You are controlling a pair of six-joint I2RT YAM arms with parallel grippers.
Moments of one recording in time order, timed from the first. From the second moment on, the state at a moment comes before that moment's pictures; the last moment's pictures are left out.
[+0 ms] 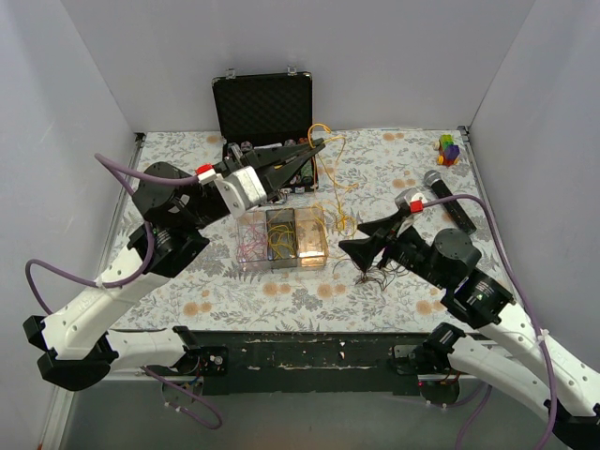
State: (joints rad) left arm -0.93 1.13 1.49 0.15 0.35 0.47; right arm 0.80 0.62 0.72 -0.17 -0.09 0.28
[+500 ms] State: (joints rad) left arm -0.93 1.12 1.48 0.15 0.36 0.47; right arm 0.80 0.74 0.72 0.00 -0.21 0.33
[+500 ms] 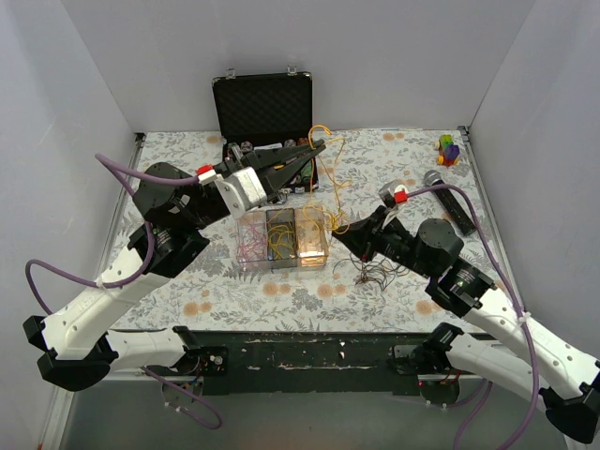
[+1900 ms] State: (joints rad) left arm -0.93 1.10 1.52 0.33 0.25 0.73; right arm 0.79 0.68 0.68 0.00 -0.05 0.39
